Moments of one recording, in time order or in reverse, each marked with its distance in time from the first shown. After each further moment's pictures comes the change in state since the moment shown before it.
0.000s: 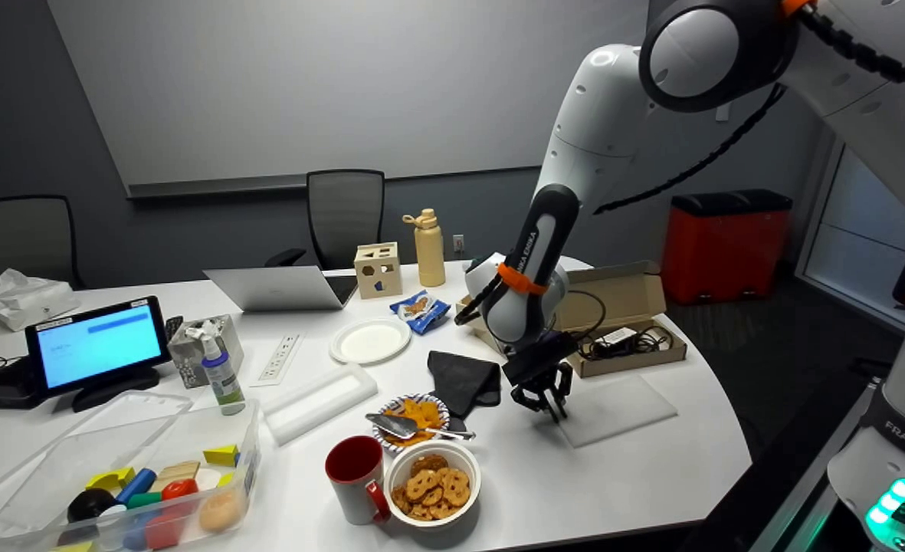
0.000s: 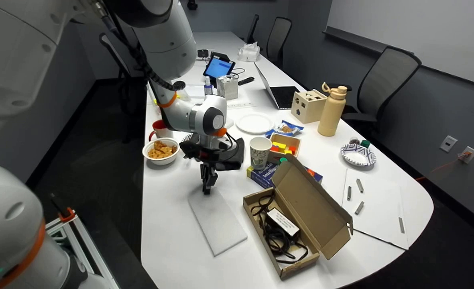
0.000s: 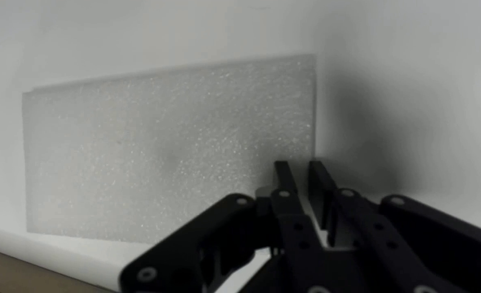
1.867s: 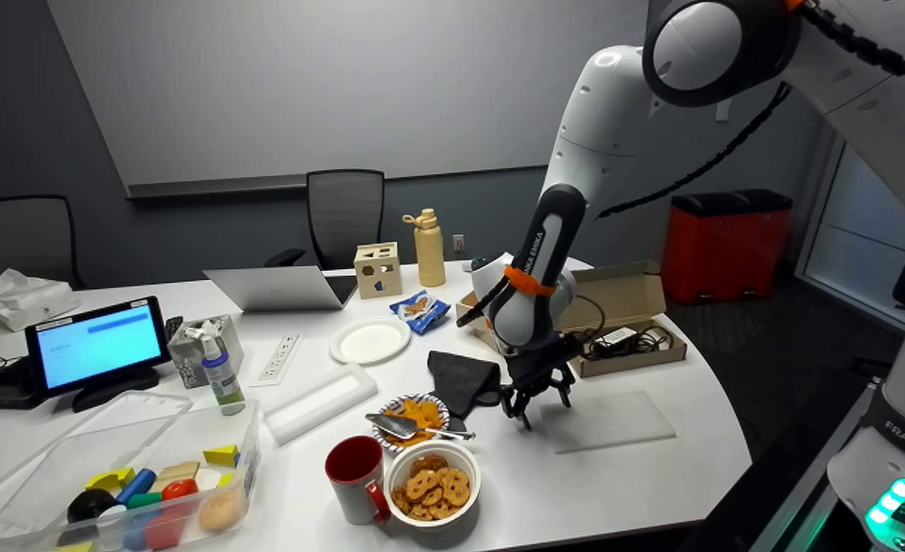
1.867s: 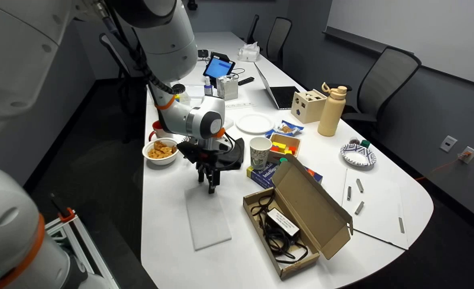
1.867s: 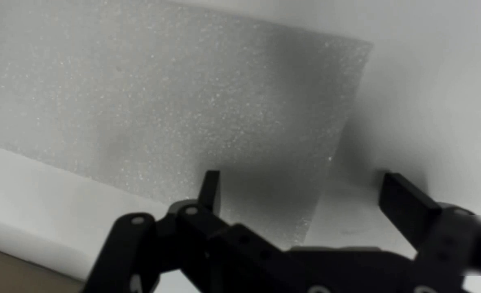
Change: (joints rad) arm -0.041 -0.008 0.045 -0.044 0.001 0.139 -0.148
